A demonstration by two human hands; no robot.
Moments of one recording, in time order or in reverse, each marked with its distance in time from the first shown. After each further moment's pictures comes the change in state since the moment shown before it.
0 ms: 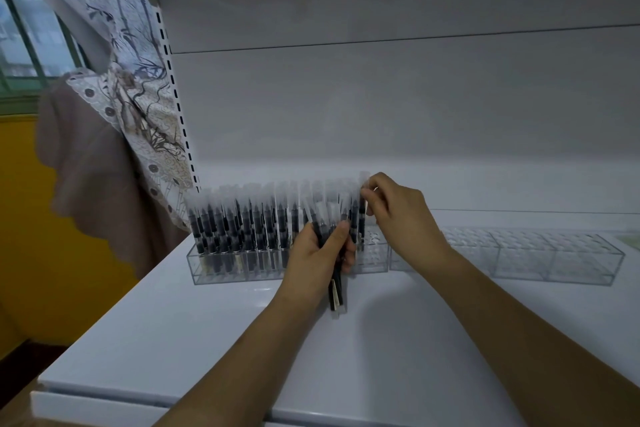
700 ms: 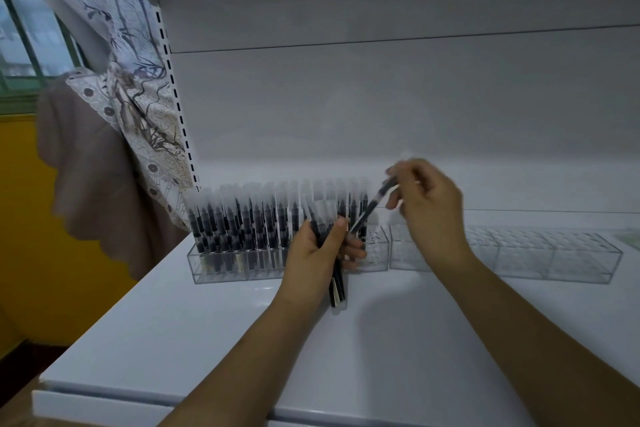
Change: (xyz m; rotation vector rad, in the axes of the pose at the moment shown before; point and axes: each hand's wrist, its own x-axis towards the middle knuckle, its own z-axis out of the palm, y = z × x) left_hand -0.003 0.000 0.002 -0.090 0.036 0.016; right_hand -0.012 -0.026 -0.027 0.568 0.312 0.251
